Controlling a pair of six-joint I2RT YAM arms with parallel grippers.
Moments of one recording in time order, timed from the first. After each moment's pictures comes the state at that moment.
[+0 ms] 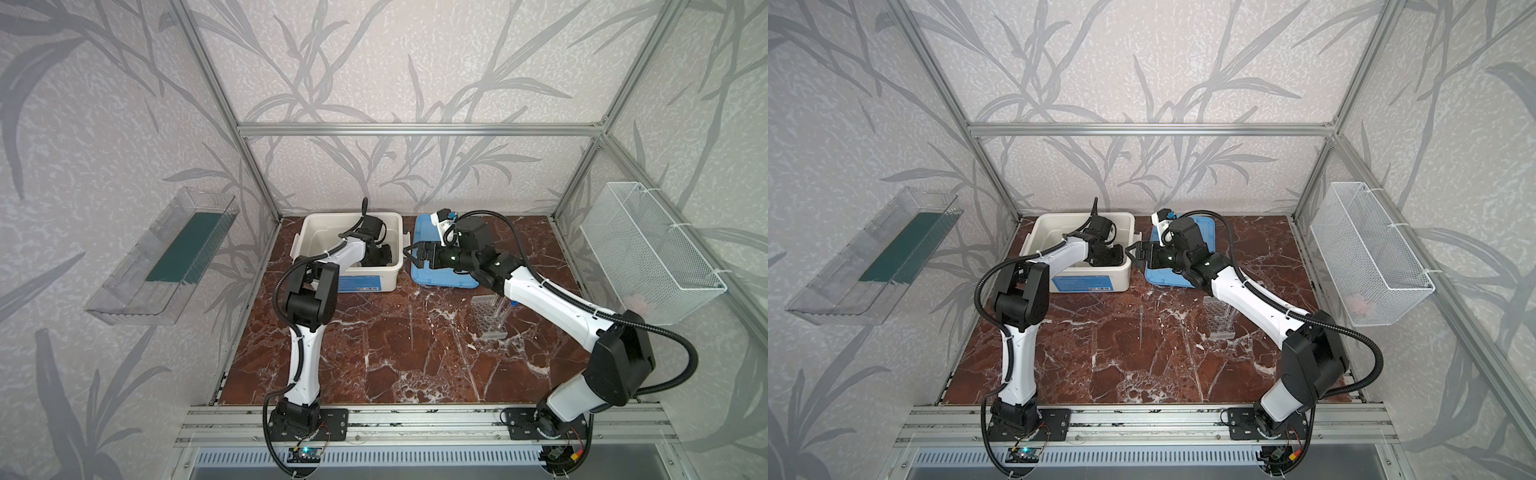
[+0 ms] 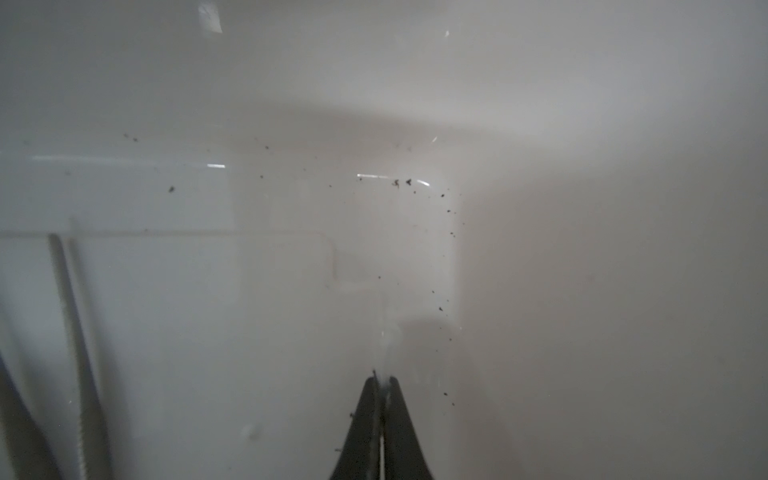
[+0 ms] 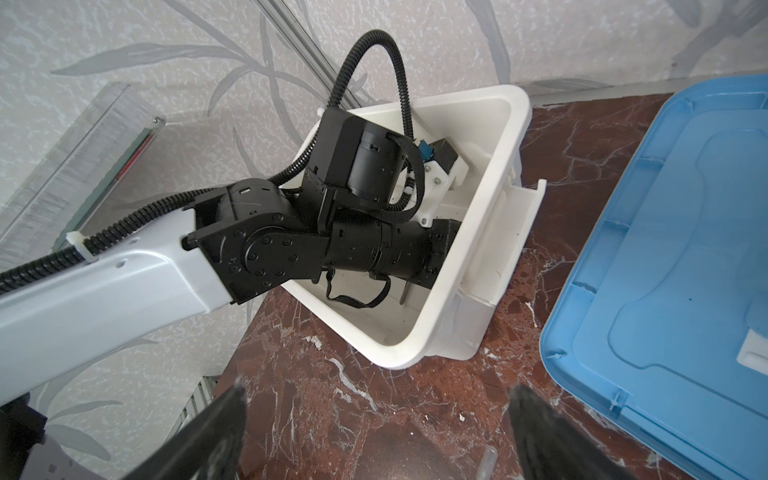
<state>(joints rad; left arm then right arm) -0.29 2.19 1.66 -0.55 0.17 -0.41 0.61 1.58 1.30 -0.16 -0.32 0.54</state>
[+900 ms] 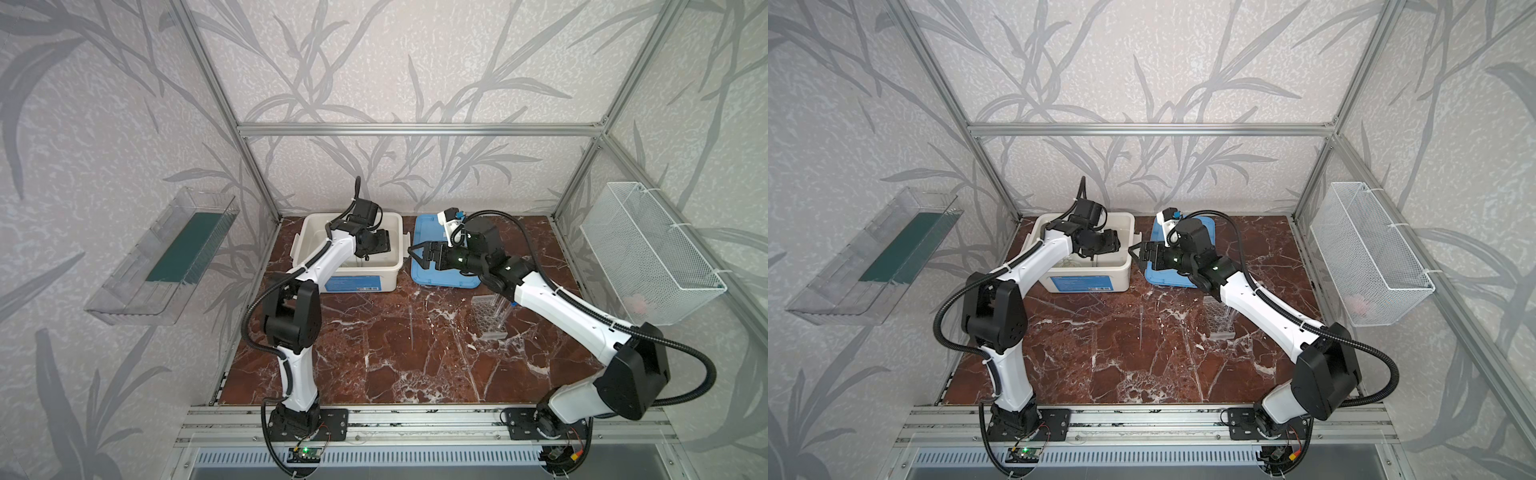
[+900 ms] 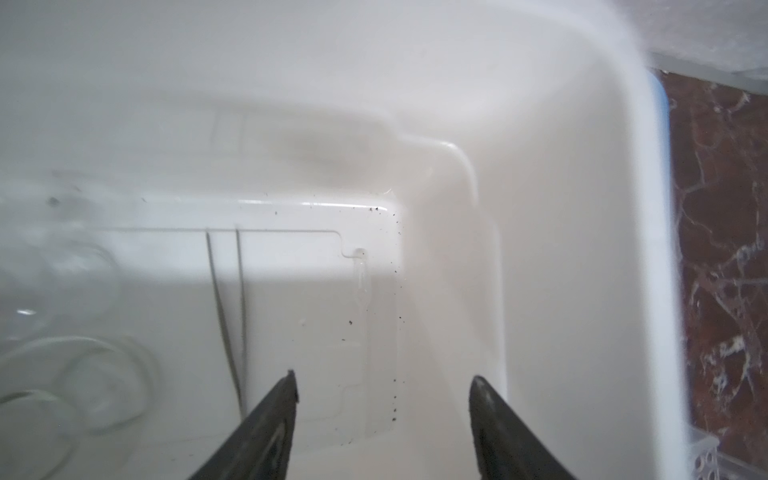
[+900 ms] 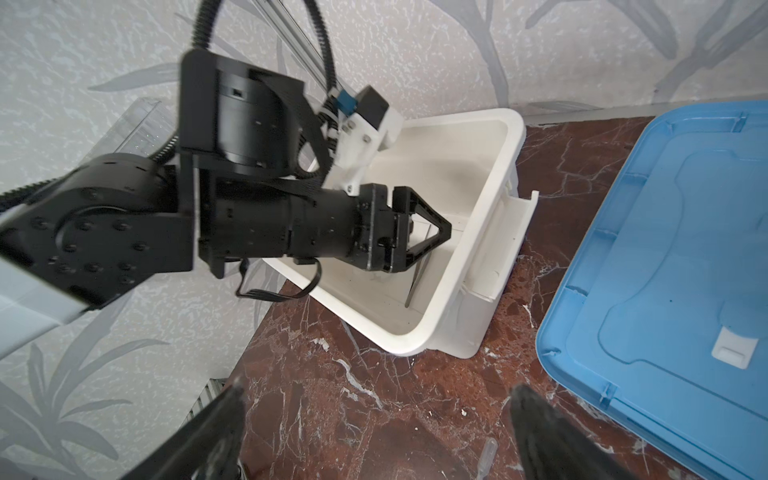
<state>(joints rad) -0.31 1.90 1.66 -0.68 0.05 -0.39 0.61 1.47 1.26 -0.17 -0.30 0.54</state>
